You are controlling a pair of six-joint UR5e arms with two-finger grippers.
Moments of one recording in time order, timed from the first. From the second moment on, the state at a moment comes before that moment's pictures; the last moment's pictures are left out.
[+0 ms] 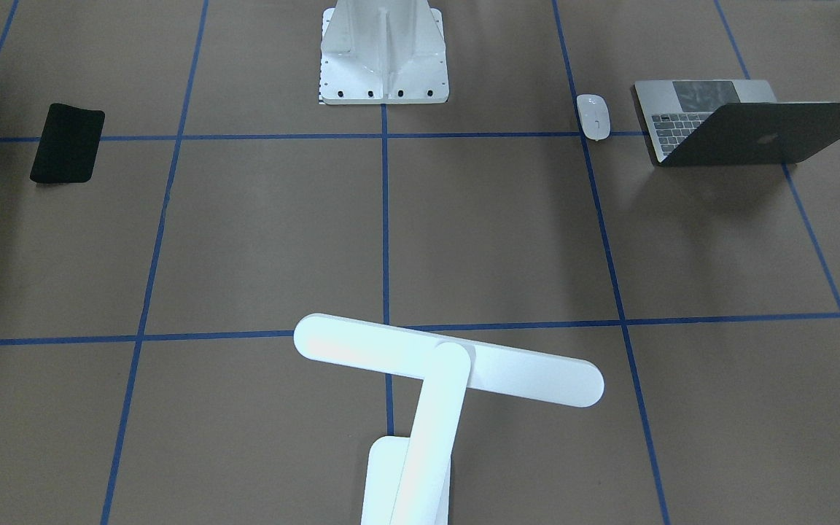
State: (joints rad) left arm -1.60 -1.19 -1.99 -1.46 -2.54 -1.06; right arm 1.54 -1.68 1.82 -1.72 2.40 -0.06
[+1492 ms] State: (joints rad) left arm -1.30 -1.20 -1.85 -1.97 -2.58 -1.71; right arm 1.54 -1.68 1.85 -1.72 2.40 -0.06
